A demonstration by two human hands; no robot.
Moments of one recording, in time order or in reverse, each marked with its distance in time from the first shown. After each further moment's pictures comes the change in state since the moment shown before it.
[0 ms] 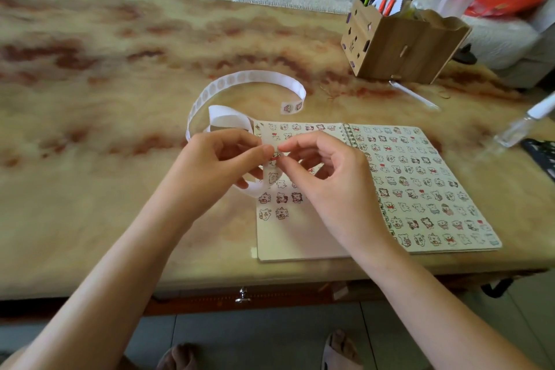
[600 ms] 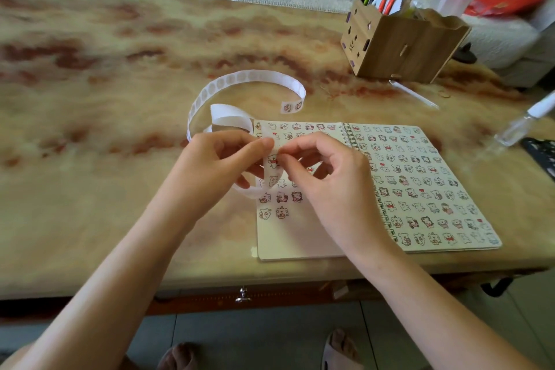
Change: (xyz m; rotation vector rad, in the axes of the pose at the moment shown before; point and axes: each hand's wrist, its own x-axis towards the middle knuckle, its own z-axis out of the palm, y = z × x) left_hand 0.000 0.000 0.002 0.007 0.005 -0.007; right_hand -0.001 0.002 0.002 -0.075 0.035 -0.075
